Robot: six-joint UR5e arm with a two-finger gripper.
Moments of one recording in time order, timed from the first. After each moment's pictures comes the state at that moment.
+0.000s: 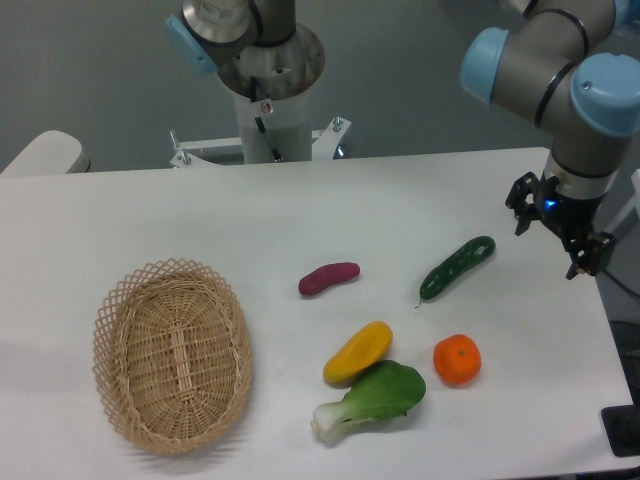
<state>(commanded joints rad) 2.80 -2.01 -1.35 -1.20 1.56 1.76</state>
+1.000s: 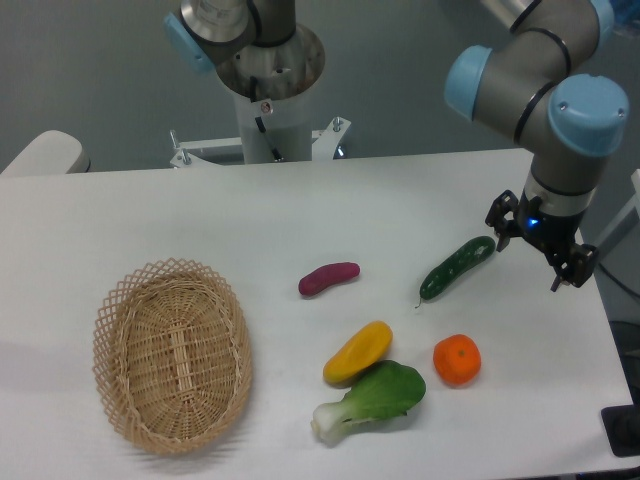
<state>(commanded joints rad) 2.77 -2.01 -1.47 -1.08 1.56 1.64</state>
